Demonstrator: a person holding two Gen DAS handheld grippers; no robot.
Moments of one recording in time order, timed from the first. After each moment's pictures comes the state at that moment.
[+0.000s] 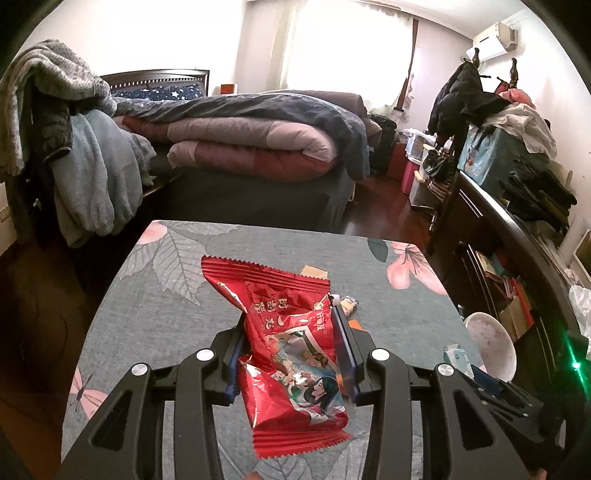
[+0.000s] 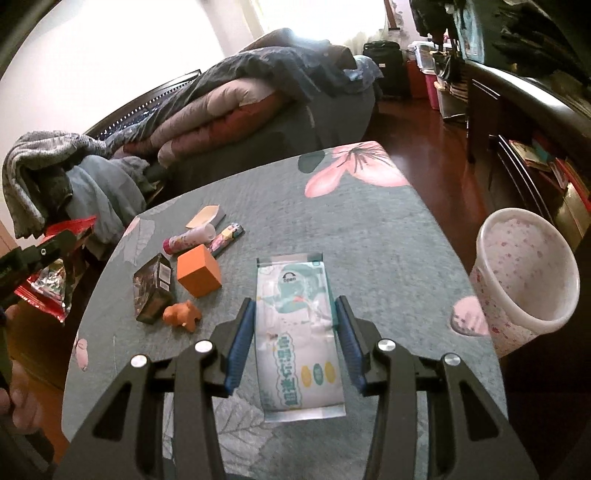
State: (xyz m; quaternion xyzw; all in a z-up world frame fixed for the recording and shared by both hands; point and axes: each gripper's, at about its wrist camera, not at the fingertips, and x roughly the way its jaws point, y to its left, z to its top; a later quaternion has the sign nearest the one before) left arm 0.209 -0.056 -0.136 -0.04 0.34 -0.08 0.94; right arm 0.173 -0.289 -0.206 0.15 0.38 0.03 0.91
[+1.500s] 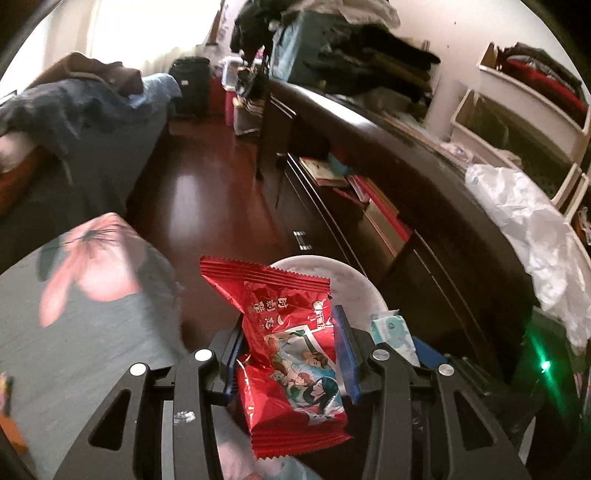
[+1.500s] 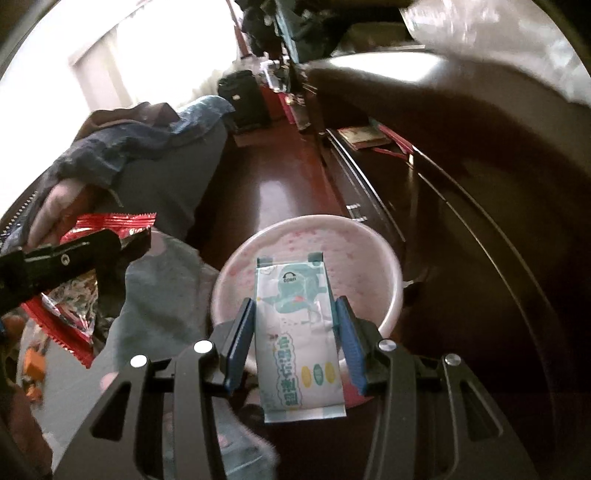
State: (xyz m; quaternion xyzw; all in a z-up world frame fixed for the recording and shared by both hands) left arm 0.247 -0.434 -0.198 0.07 0.41 -0.39 0.82; right arm 0.138 -0.561 -0.266 0.22 0.34 -0.21 0.89
